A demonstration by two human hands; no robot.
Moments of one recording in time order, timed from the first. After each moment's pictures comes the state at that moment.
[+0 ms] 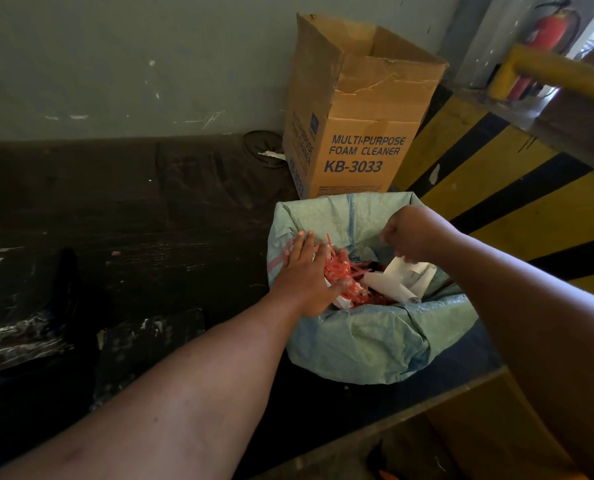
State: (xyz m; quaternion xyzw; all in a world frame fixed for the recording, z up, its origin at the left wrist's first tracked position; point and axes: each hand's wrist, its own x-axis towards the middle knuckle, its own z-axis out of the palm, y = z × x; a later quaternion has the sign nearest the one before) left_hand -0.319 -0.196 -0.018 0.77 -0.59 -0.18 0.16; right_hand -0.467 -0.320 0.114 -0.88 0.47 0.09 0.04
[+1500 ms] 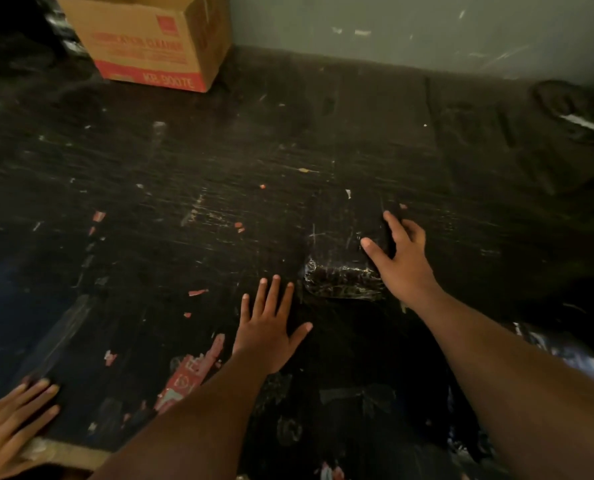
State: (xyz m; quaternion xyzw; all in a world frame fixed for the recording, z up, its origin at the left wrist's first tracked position) left_hand 0.035 0.281 -0.186 0.92 -0.32 -0.21 0.01; right_hand -0.021 0.033 -0.084 -0.85 0.35 -0.03 0.40
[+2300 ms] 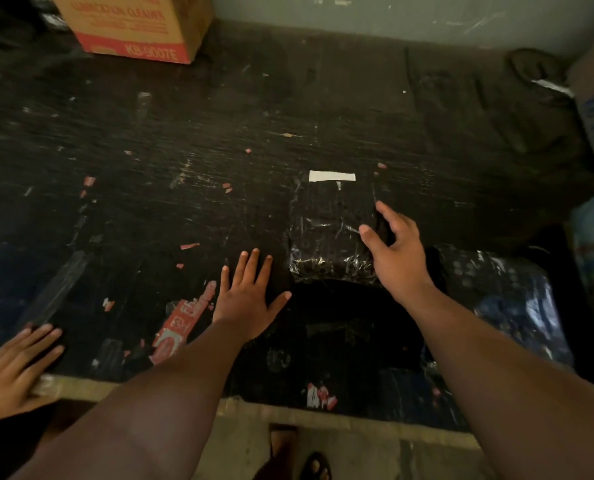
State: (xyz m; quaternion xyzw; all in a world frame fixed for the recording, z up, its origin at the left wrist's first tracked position) left_hand -0.001 0.322 -0.193 0.93 -0.33 -0.16 0.03; right_hand -0.111 0.084 -0.076 -0.79 0.36 -0.15 0.48
